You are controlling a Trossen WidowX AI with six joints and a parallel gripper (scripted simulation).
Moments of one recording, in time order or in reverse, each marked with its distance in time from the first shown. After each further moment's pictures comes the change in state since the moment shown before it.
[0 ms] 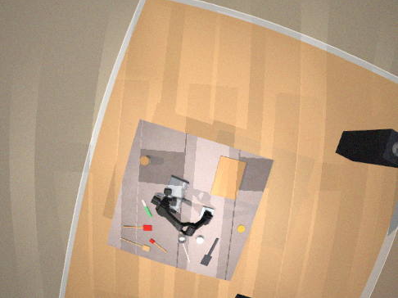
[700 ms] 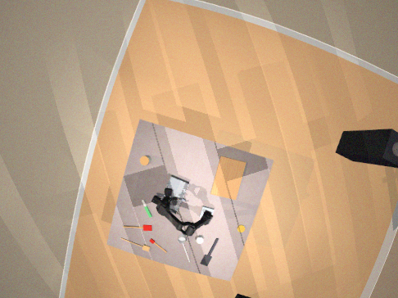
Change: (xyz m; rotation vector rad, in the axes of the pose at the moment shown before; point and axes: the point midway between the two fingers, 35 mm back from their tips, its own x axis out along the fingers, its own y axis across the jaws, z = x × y) arm 0.013 0.000 0.001 0.000 -0.001 0.000
